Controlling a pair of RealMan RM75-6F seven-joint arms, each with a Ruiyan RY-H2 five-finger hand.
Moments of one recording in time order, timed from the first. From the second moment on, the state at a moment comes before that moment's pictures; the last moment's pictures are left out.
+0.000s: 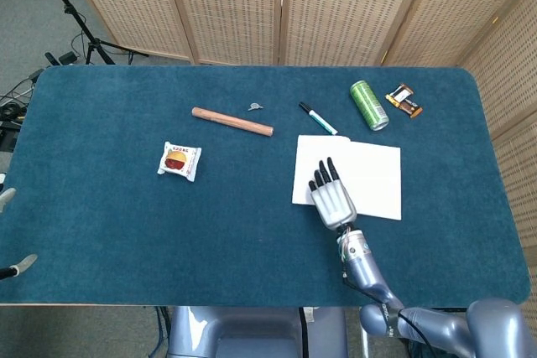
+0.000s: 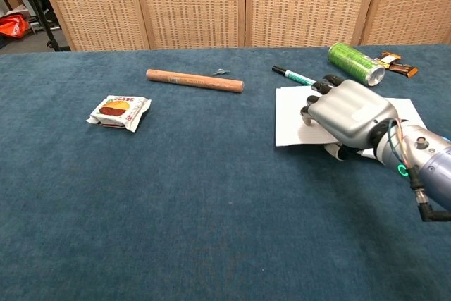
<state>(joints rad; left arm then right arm) -0.02 -0.96 -0.01 -1.69 1.55 1.55 -0.19 0.68 -1.80 0.16 -1.26 -1.14 1.13 -1.01</state>
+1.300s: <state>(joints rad) 0.00 -0.97 0.00 -1.68 1.60 1.59 -0.18 0.43 -1.71 0.35 -1.49 -1.05 1.16 0.20</state>
